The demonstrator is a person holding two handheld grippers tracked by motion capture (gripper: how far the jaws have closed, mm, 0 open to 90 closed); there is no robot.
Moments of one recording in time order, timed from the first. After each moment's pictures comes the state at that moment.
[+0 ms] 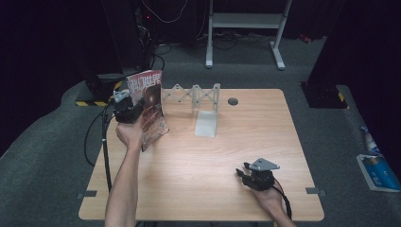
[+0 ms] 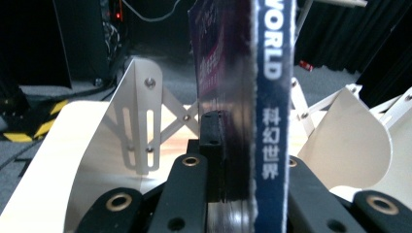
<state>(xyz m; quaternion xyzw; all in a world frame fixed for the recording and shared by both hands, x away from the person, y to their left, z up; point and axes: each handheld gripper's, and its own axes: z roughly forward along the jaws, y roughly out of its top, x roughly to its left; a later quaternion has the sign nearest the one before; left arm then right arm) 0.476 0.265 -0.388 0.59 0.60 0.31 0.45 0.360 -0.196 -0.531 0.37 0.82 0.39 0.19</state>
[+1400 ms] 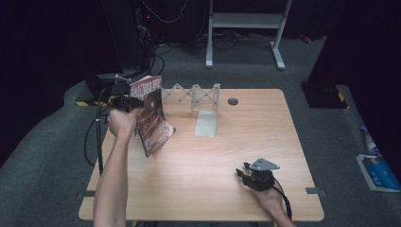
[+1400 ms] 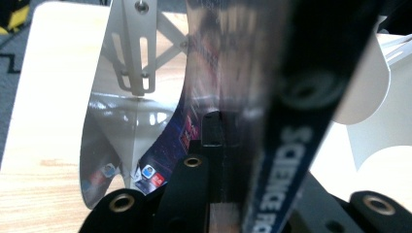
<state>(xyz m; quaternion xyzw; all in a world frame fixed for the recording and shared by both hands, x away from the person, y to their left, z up) 0.502 0.271 -0.344 0.67 0.65 0.16 0.32 0.360 -0.196 -0.531 0.37 0.82 0.39 0.20</state>
